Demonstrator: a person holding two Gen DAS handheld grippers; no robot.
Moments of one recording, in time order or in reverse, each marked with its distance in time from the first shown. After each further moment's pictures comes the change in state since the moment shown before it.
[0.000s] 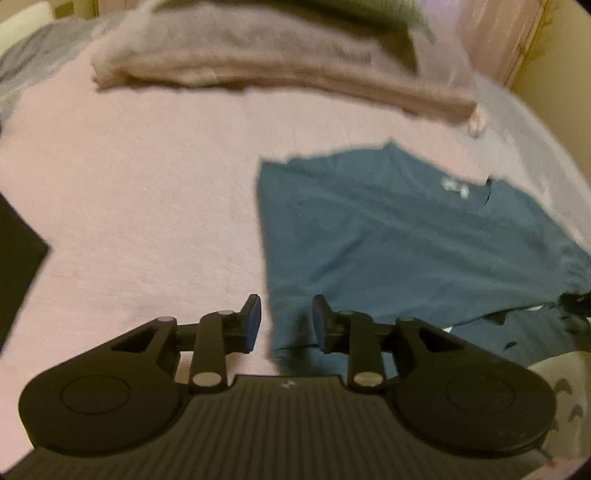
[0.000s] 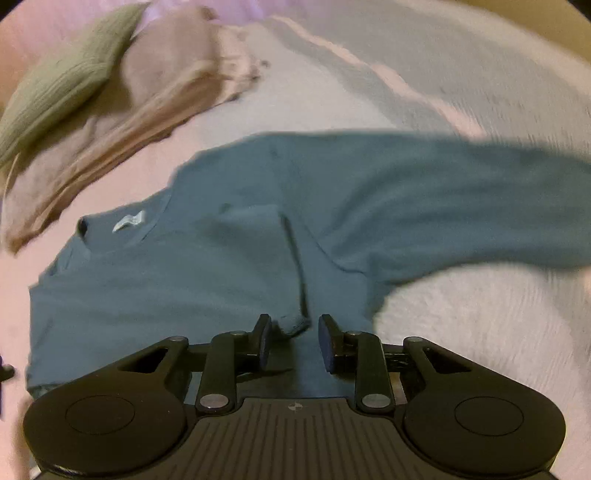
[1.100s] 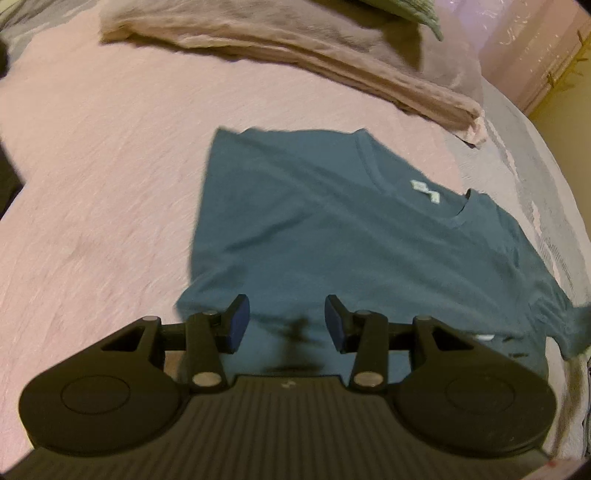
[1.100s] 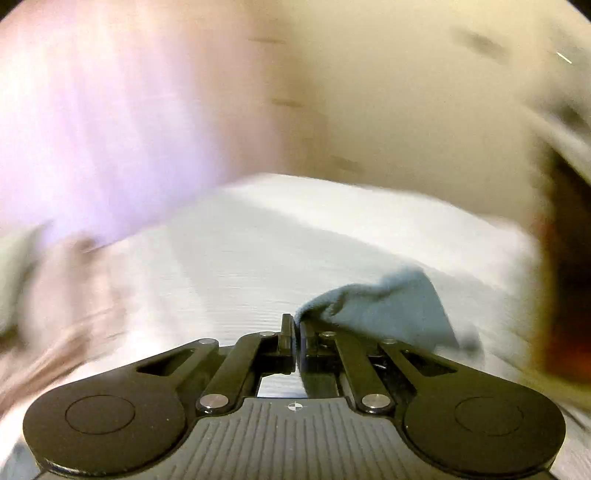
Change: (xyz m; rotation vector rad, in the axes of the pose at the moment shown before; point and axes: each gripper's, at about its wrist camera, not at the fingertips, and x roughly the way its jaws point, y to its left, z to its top) left arm -0.018 -0.038 -0.002 -0.213 0.053 -0.039; right arm -0.109 -0.025 0.078 -0.167 -0.590 -0.134
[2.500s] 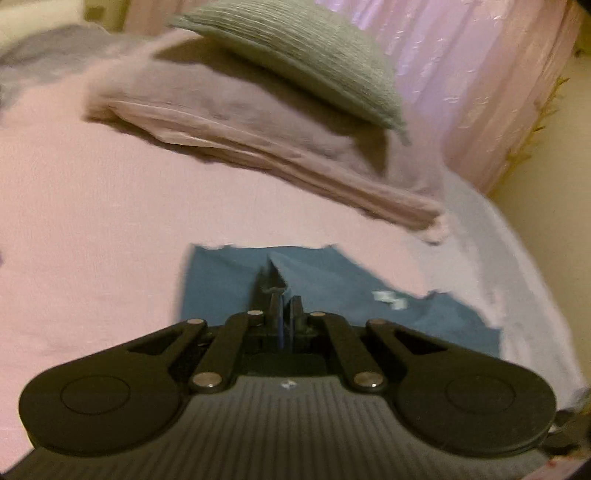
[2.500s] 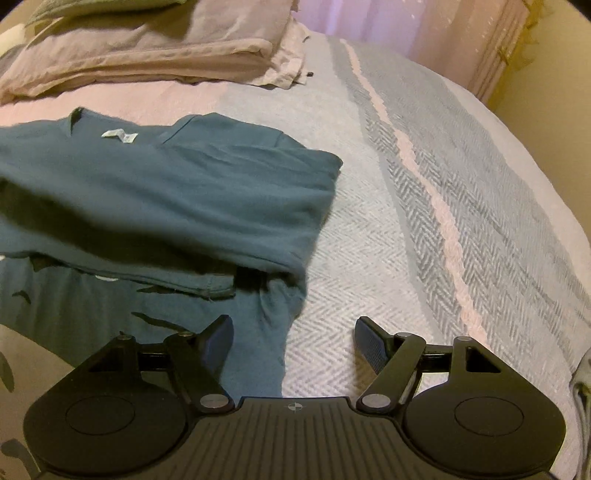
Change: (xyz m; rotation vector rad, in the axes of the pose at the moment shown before) left arm -0.011 0.013 0.022 -0.004 -0.313 -0.101; right arm 0.037 0.100 -0.144 -0.595 0.491 0.075
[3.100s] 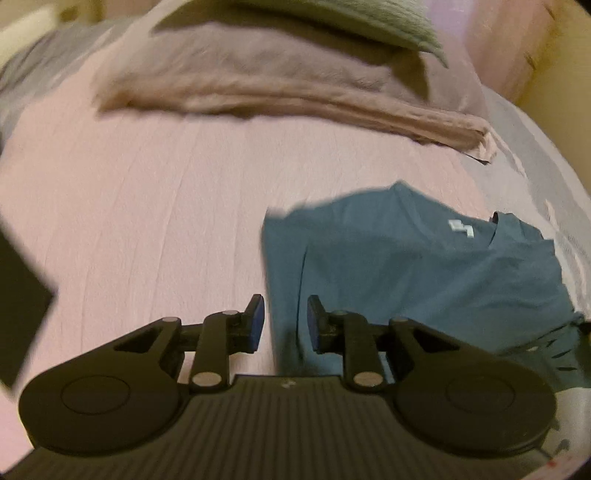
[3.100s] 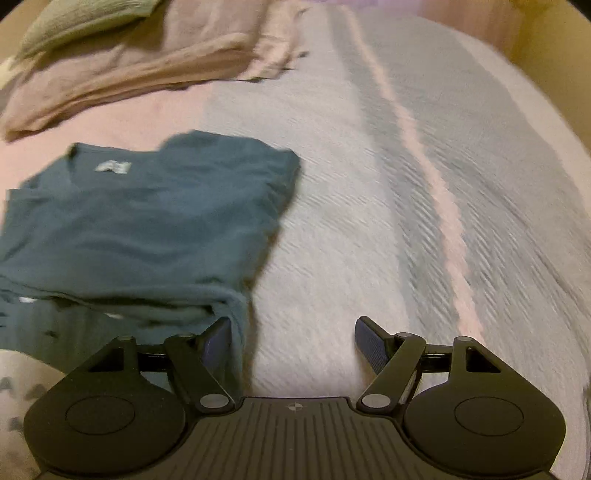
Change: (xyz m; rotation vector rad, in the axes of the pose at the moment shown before) left arm 0.025 0.011 0.040 0.231 0.214 0.094; right arm 0.008 -0.064 0.068 0.041 0.194 0.295
